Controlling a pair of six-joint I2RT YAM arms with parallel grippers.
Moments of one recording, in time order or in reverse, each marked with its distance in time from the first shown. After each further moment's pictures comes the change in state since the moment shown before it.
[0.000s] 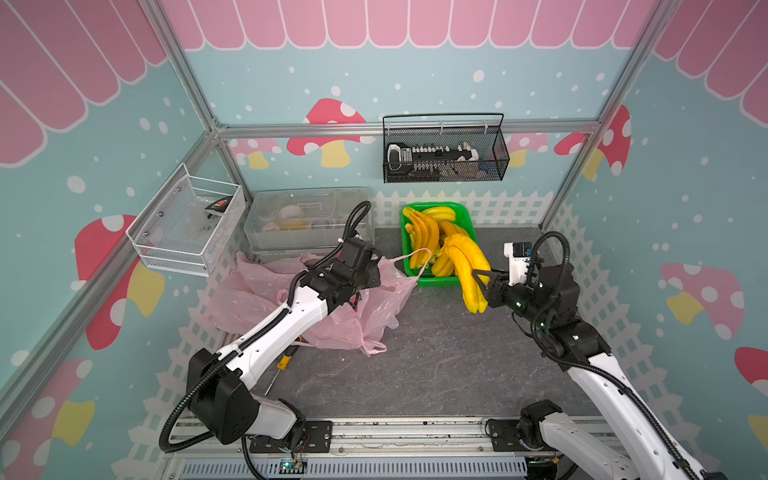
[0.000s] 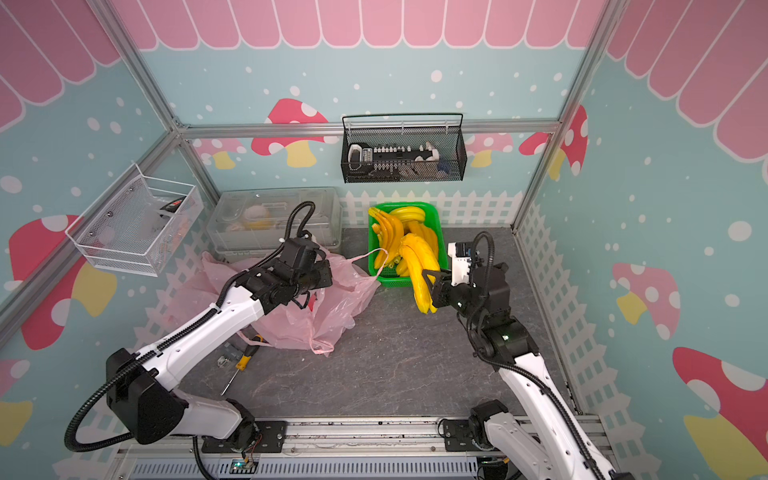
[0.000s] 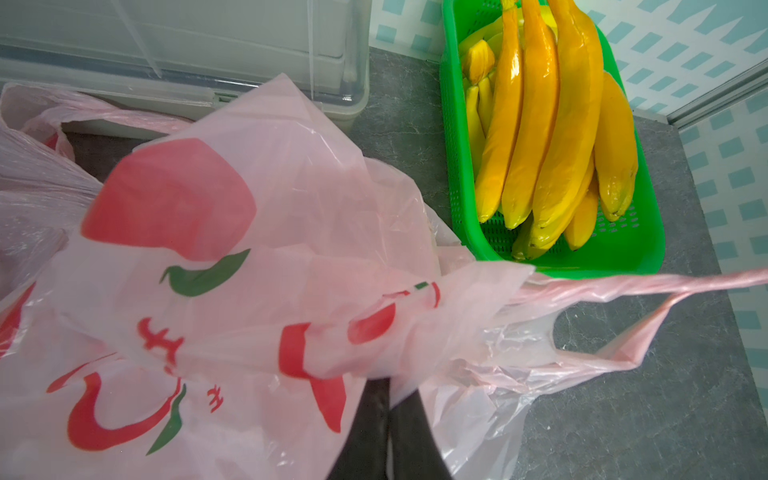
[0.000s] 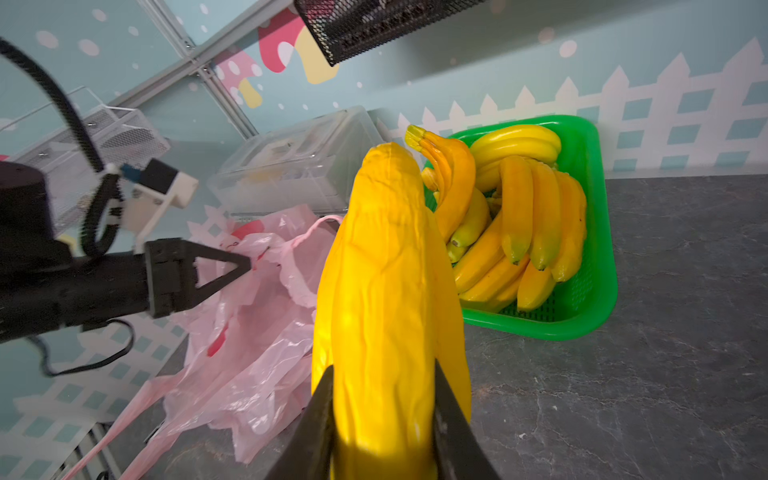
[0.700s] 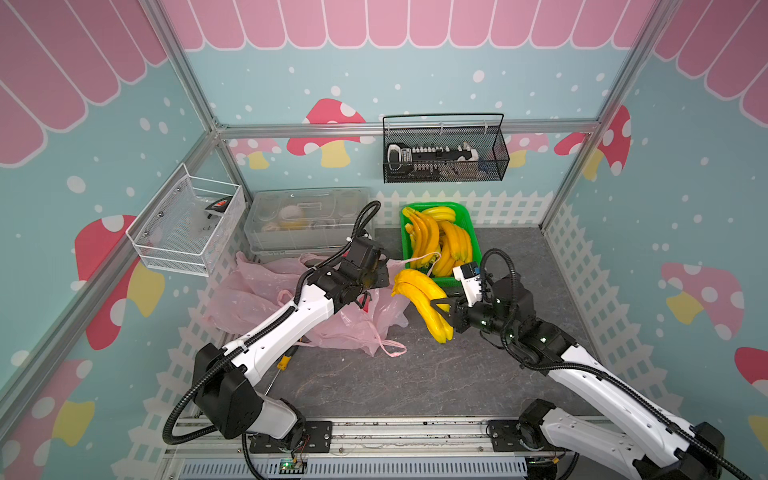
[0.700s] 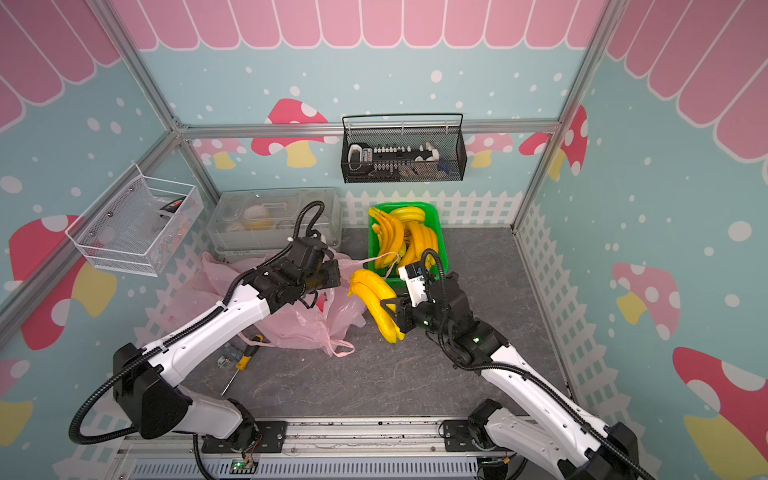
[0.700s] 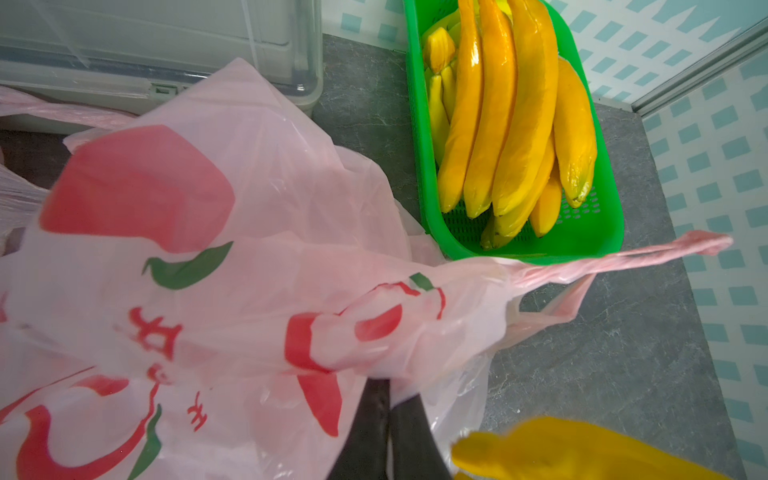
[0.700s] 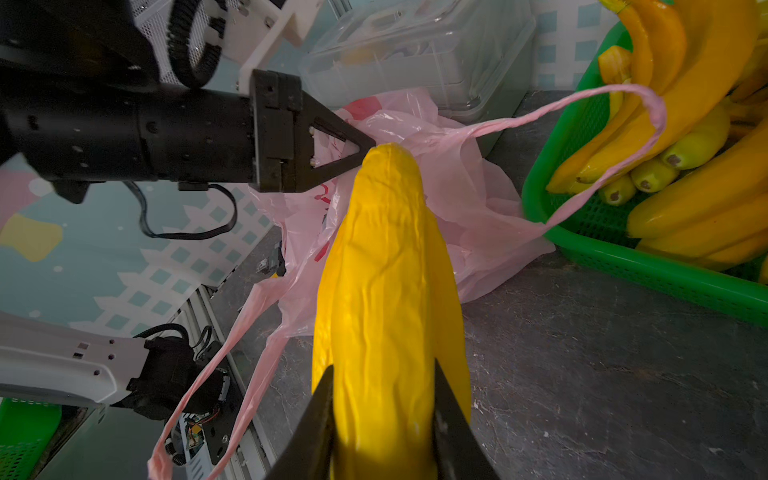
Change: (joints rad) left arm -0.052 0.018 0.036 0.003 0.026 -0.020; right arm 0.330 0.159 -0.061 0.092 -0.007 0.041
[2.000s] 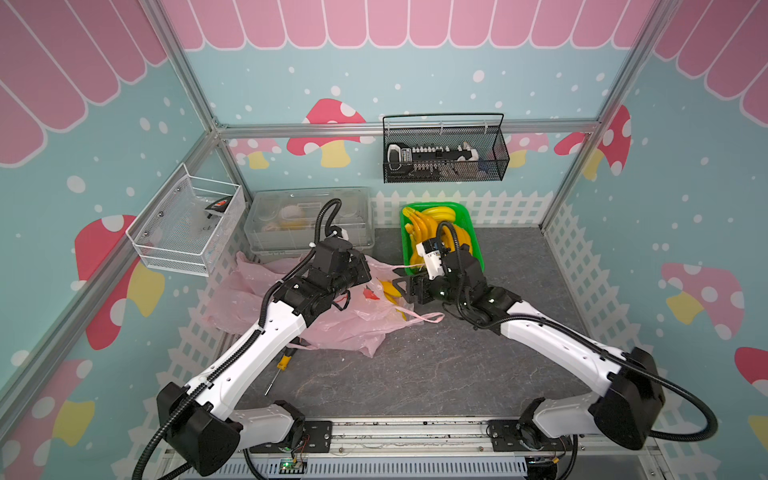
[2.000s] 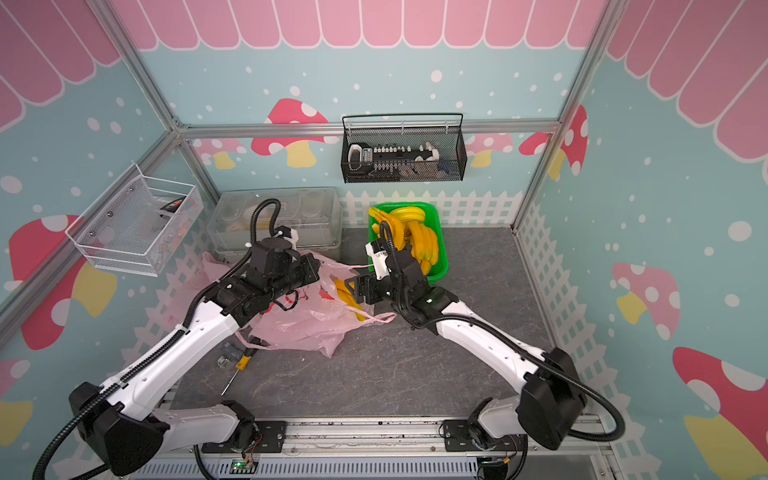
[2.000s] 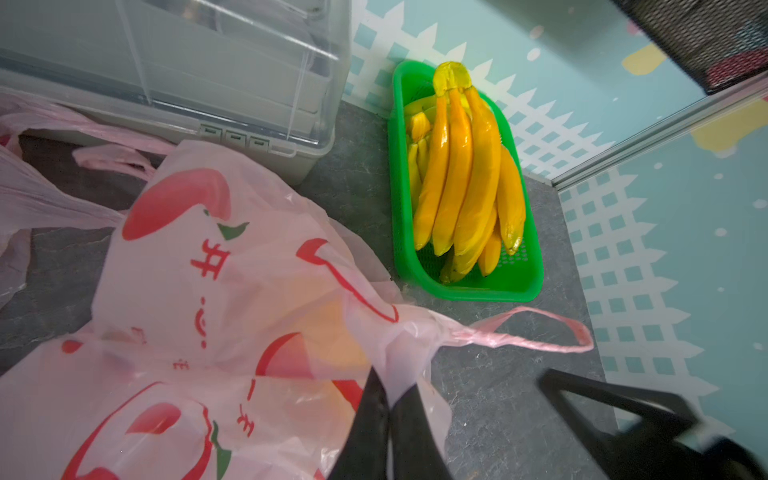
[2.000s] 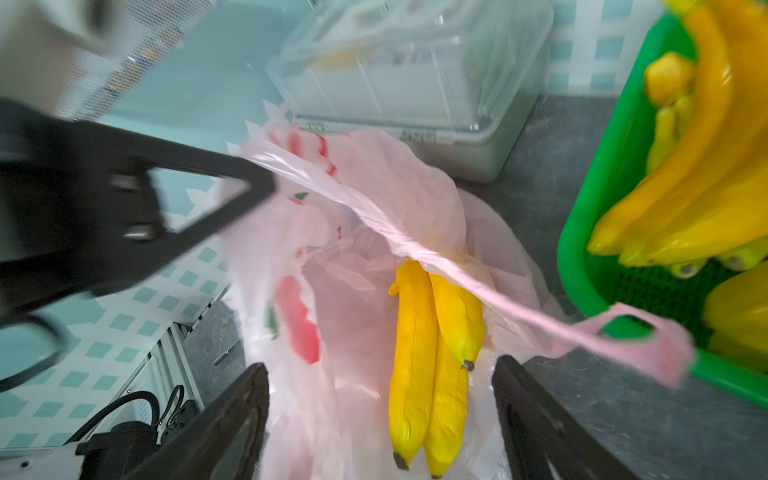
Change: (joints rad) left arm 0.105 -0.175 -0.109 0.087 0.092 -0.068; right arm 0.065 0.333 0.293 0.033 0.105 0.009
